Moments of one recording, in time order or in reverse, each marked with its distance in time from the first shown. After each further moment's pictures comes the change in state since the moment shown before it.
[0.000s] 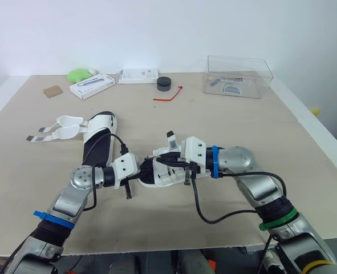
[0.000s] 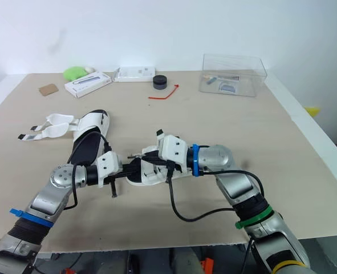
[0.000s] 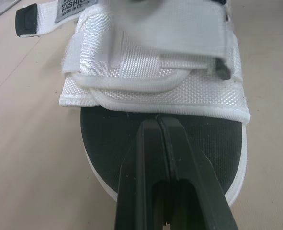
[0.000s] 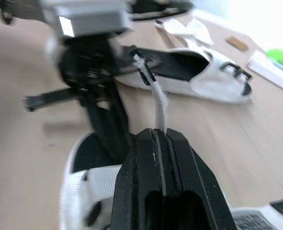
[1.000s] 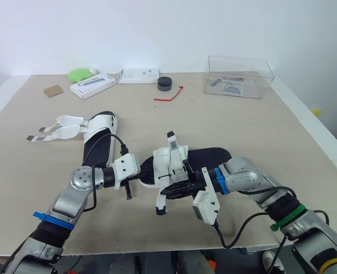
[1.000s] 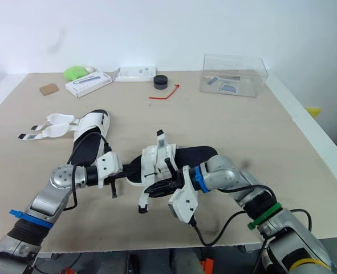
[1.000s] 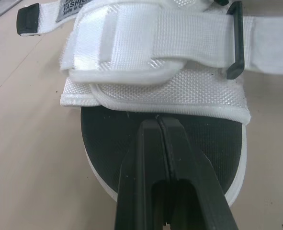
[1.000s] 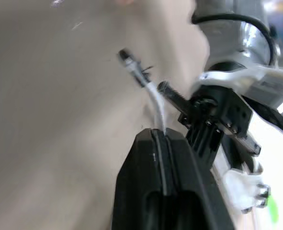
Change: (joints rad) left arm 0.008 0.001 0.001 -0.013 0.000 0.004 0.002; right arm 0.038 -0.165 0.192 0.102 -0.198 -0.899 0.074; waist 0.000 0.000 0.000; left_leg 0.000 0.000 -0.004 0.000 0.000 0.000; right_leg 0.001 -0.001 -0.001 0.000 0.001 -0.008
